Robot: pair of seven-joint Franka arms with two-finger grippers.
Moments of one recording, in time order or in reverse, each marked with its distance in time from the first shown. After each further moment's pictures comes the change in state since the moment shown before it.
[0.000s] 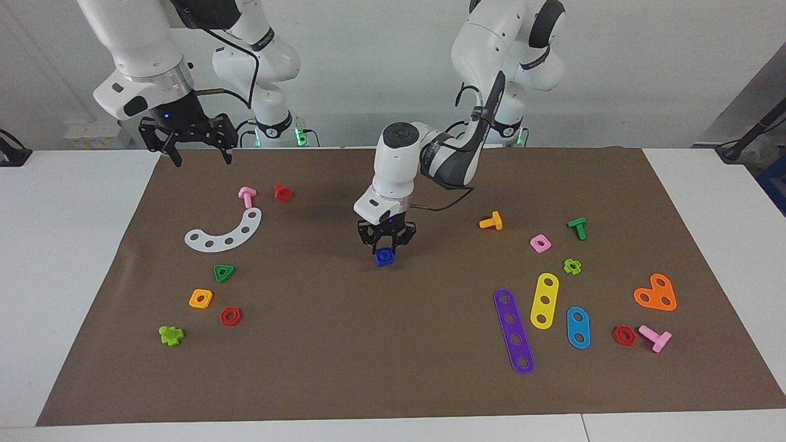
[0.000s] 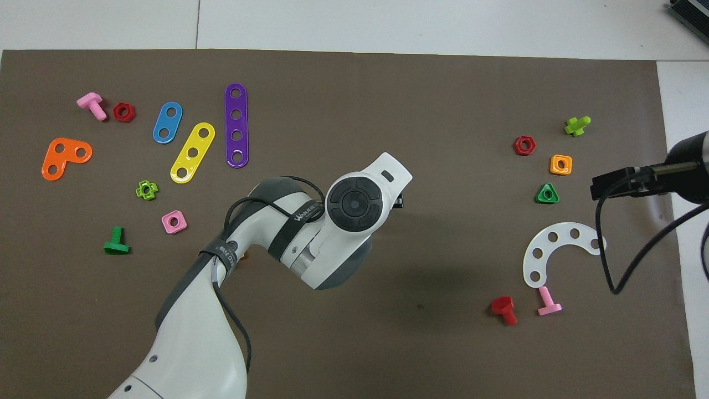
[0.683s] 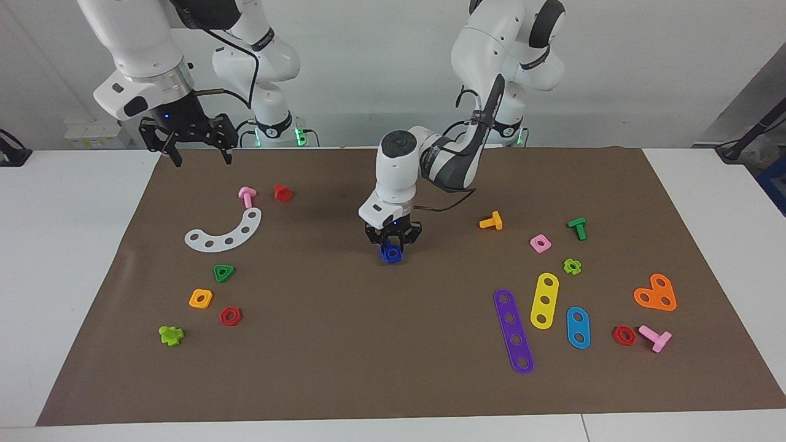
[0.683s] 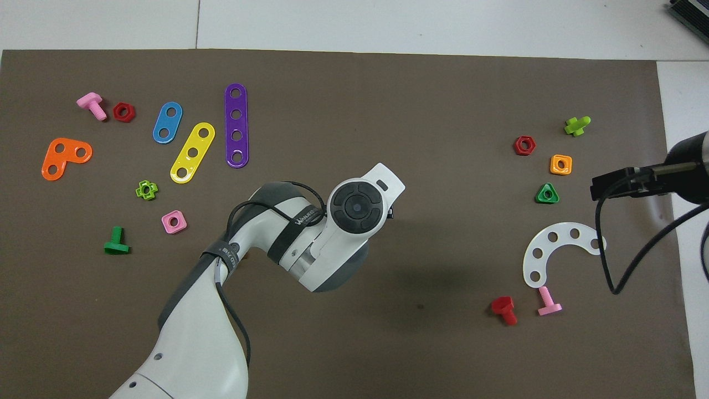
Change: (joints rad) left arm 0.000 0.000 0.002 -0.038 0.025 -0.050 0.001; right arm 0.000 0.000 0.000 -0.001 0.000 -0.001 0.000
